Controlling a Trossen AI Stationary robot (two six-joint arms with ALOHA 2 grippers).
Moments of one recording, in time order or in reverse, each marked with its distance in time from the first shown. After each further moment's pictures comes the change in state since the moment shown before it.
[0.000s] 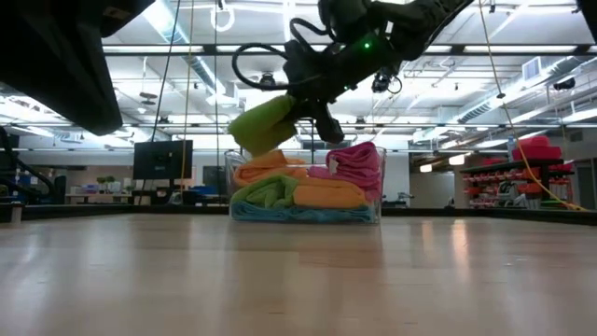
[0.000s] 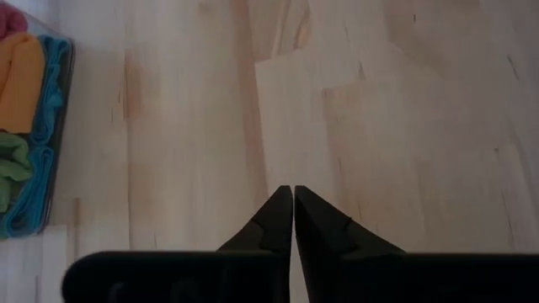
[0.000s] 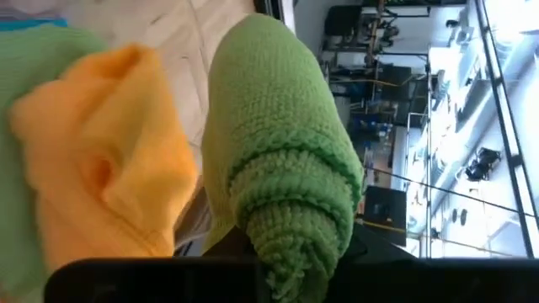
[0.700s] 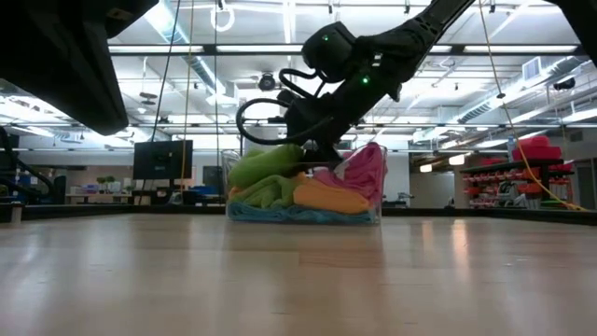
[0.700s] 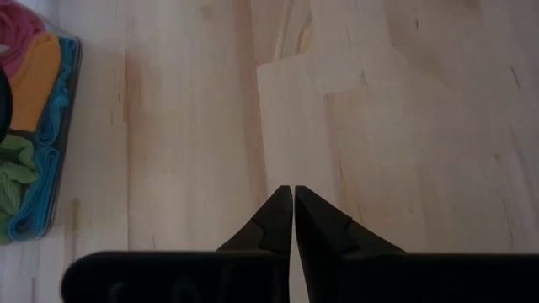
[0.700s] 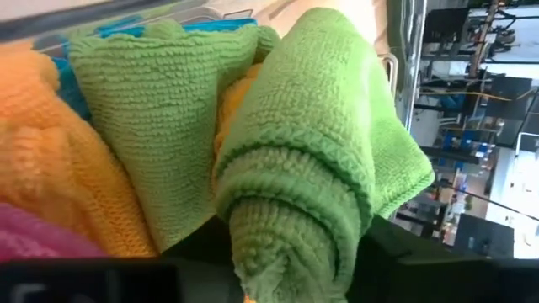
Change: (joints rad) left arm 0.007 0.000 0.000 0.011 0.000 -0.001; right arm -0.006 0.116 0.002 -0.170 -0.076 0.111
